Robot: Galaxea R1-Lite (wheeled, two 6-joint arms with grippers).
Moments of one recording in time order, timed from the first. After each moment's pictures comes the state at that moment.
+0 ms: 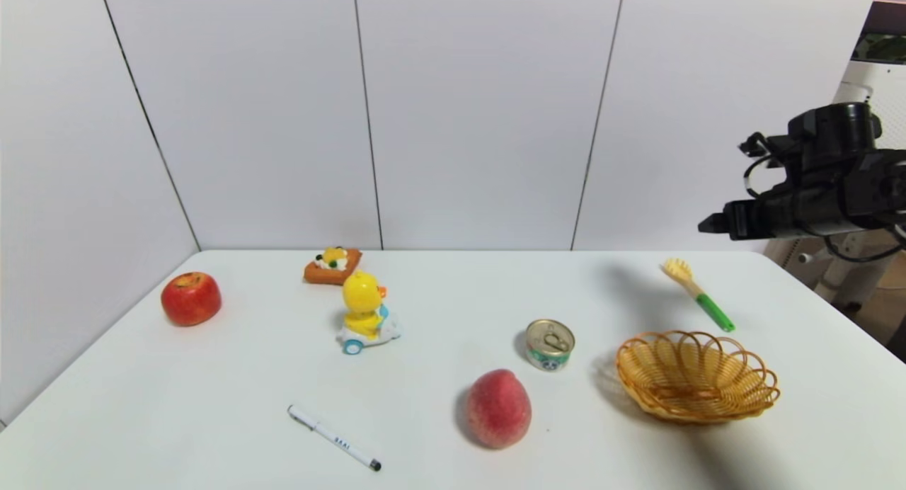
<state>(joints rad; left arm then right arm) 0.00 0.00 -0.01 0.03 -0.03 0.06 -0.10 1.93 -1.39 0.09 -0.12 -0.12</state>
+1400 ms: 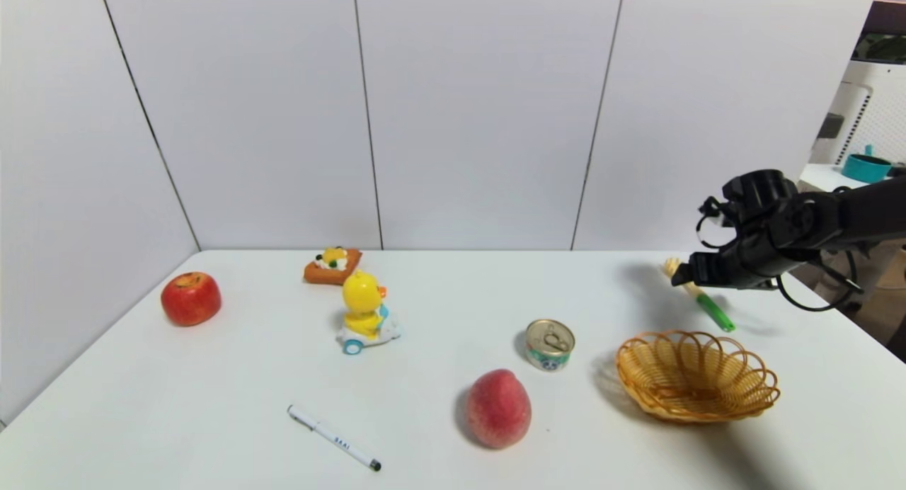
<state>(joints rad) 0.00 0.00 -0.01 0.03 -0.03 0.06 -0.11 2.19 -1.50 0.24 -0.10 -0.01</state>
